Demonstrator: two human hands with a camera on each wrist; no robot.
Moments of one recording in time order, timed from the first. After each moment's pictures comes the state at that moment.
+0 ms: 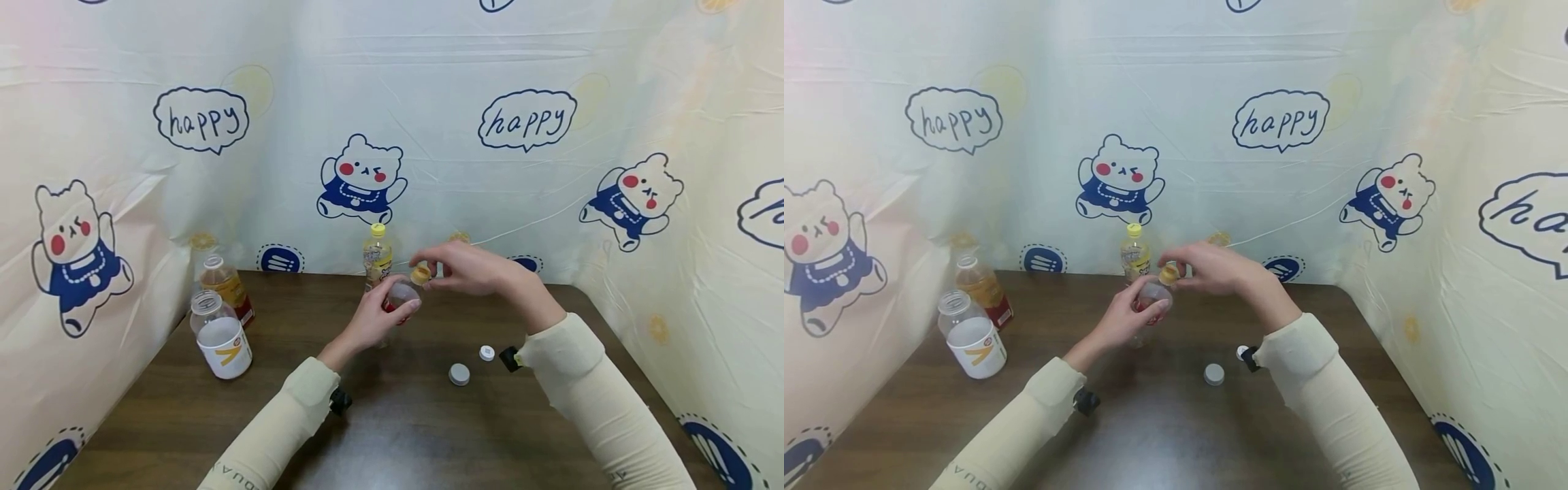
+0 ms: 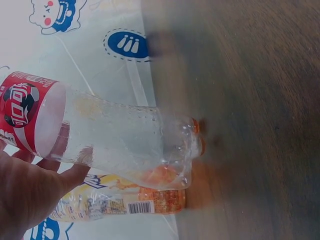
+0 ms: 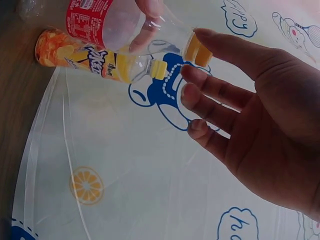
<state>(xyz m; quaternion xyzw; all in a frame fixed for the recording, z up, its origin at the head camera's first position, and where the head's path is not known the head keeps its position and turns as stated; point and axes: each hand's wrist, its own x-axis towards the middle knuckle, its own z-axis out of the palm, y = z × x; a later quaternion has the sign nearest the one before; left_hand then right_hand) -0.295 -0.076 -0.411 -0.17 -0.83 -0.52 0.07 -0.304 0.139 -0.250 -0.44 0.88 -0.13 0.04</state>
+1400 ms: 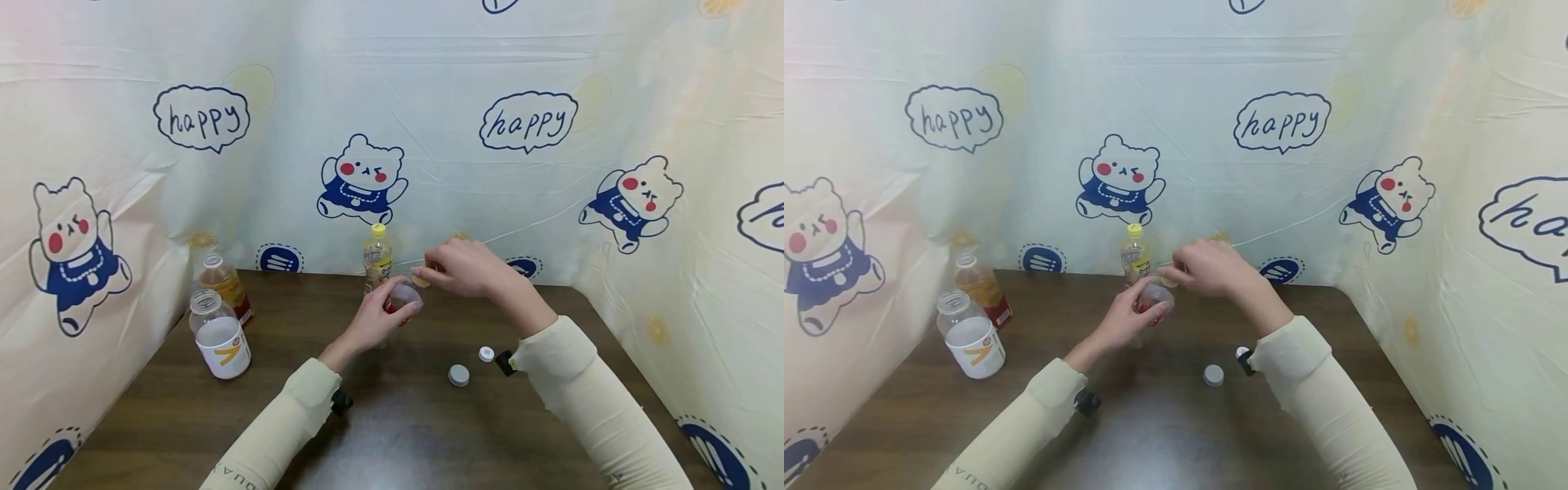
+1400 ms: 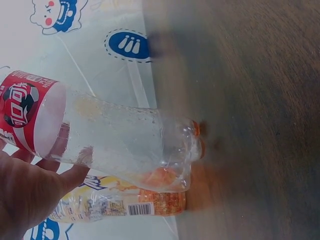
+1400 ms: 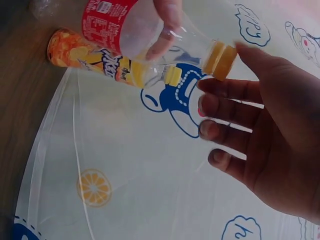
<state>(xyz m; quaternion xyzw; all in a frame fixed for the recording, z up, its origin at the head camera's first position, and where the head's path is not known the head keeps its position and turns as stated) -0.295 -0.076 -0.412 -0.19 -0.82 -0.53 0.07 -0.304 0.130 -0.257 -0.38 0.92 -0.07 -0.04</state>
